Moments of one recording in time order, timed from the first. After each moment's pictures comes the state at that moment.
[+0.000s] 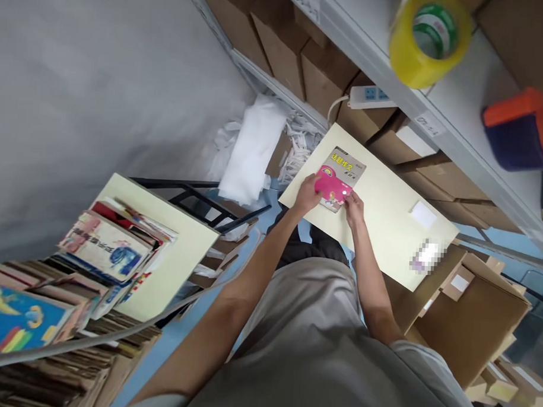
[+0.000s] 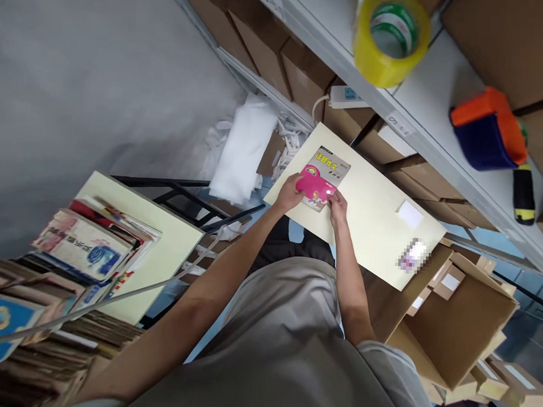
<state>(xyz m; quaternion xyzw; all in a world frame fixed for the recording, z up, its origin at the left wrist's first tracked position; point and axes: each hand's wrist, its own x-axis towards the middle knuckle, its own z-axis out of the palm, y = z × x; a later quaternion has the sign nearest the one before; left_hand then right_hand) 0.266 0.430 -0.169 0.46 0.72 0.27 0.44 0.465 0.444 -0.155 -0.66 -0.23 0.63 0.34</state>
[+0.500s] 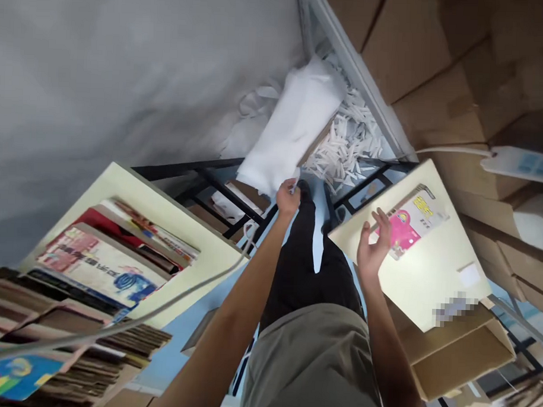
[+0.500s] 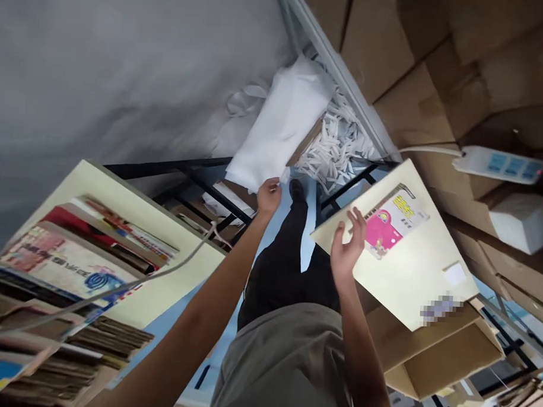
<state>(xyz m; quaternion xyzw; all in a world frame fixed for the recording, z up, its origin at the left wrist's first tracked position) 0.039 0.370 -0.322 0.09 0.86 0.30 0.41 0.264 0.426 -0.111 -0.64 -0.66 0.31 0.22</state>
